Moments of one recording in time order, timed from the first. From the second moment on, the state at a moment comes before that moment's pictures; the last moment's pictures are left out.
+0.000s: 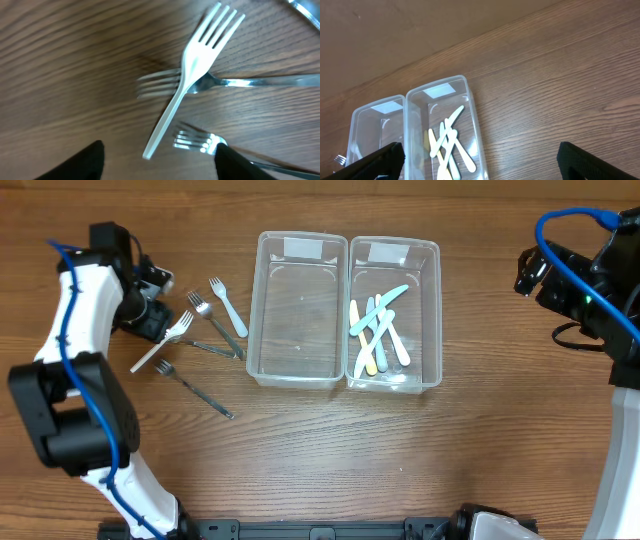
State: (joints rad) left arm 0.19 1.99 1.55 -1.04 -0.07 0.54; right arm -0.20 1.35 1.77 -1.17 -0.14 0.22
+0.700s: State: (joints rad) left arm 0.16 2.17 1.57 -1.03 -0.08 0.62; right arm -0.20 1.35 1.77 -1.17 -0.14 0.22
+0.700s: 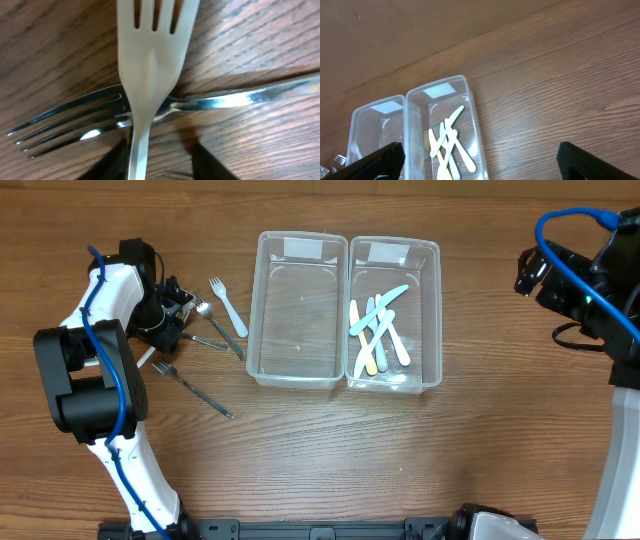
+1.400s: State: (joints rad) left arm 0.14 2.16 1.98 -1.38 -0.05 0.35; right arm -0.20 1.35 1.77 -1.17 -0.14 0.22
